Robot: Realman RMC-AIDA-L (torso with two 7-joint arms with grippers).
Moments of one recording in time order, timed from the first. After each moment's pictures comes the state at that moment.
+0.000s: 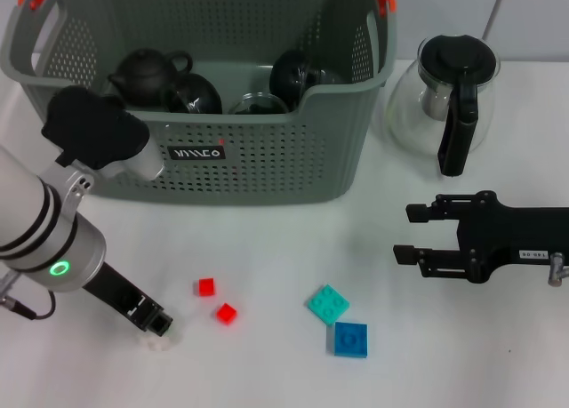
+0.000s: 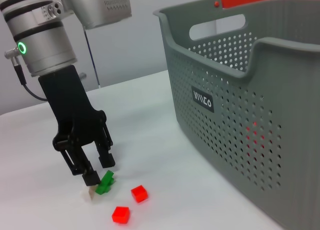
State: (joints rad) left arm -0.38 -2.18 -1.69 -1.49 -0.35 1.61 -2.68; right arm 0.55 2.08 -0.71 -0.66 -2.12 -1.54 1.28
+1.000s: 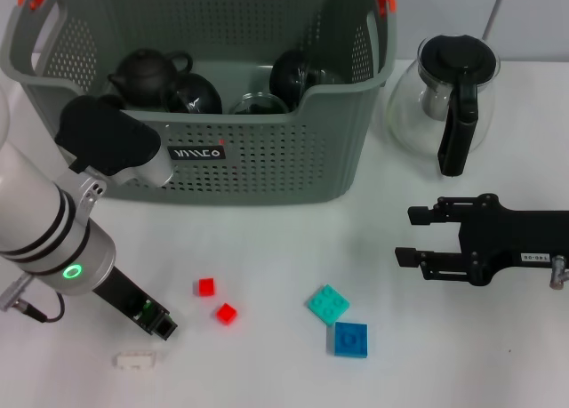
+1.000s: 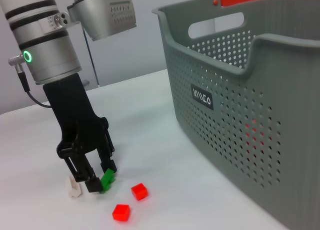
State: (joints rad) left arm -0.40 -2.18 -1.66 -1.41 -0.34 1.57 -2.70; right arm 0.54 2.08 -0.71 -0.66 -2.12 -1.54 1.28
